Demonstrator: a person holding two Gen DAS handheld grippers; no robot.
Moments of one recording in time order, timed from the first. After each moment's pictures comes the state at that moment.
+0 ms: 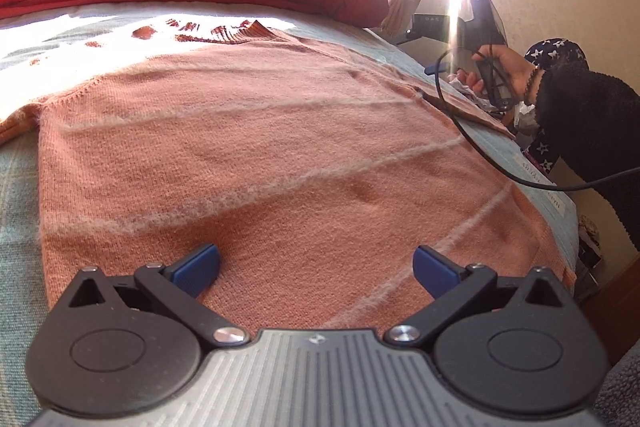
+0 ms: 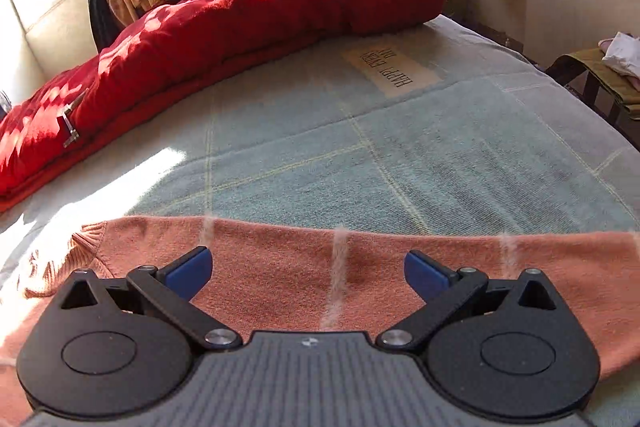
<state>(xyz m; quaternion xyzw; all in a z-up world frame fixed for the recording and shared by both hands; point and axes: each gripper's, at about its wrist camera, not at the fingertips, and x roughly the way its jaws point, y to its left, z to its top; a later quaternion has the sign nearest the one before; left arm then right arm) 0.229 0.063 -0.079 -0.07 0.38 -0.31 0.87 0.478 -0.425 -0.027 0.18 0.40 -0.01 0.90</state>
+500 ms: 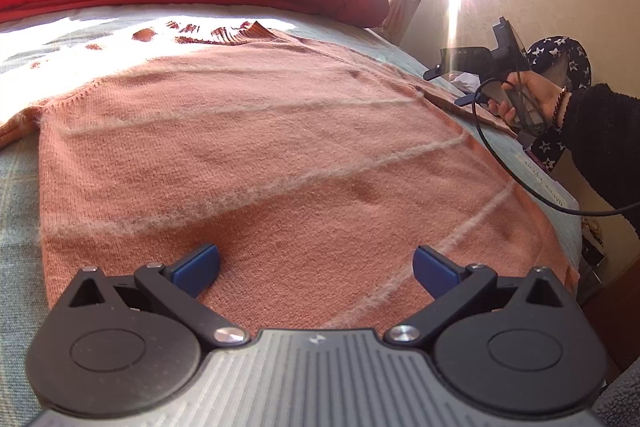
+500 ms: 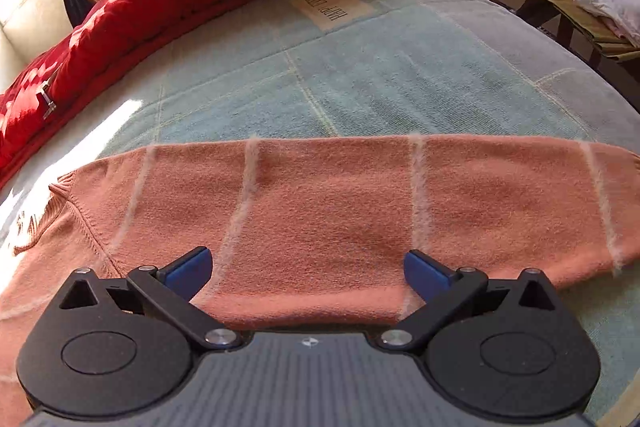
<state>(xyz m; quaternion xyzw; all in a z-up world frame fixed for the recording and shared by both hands) 0.229 0.063 -0.079 -0.06 0.38 -0.31 0.87 0.434 -0.454 -0.046 0.17 0.45 -0.06 0.87</state>
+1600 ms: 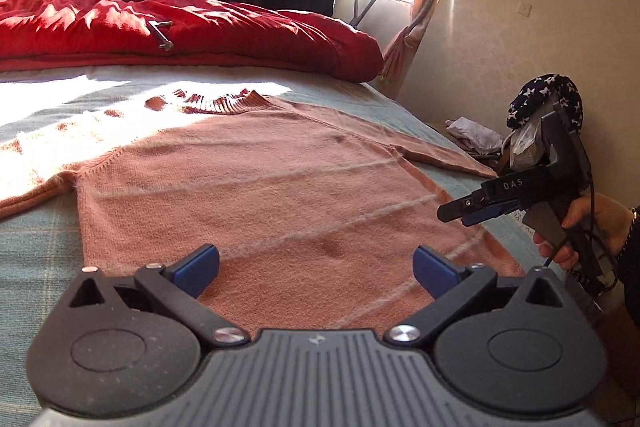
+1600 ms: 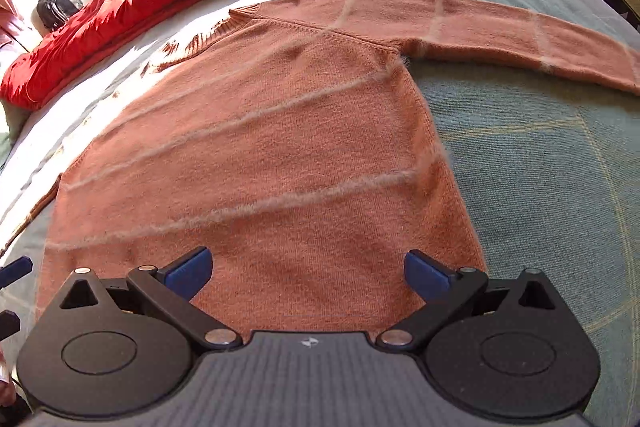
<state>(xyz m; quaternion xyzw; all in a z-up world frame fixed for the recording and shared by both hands) 0.192 0.071 -0.017 -0.07 0.30 -0.29 0.90 0.248 -0.299 -0.026 0.11 0.49 0.09 0.86</state>
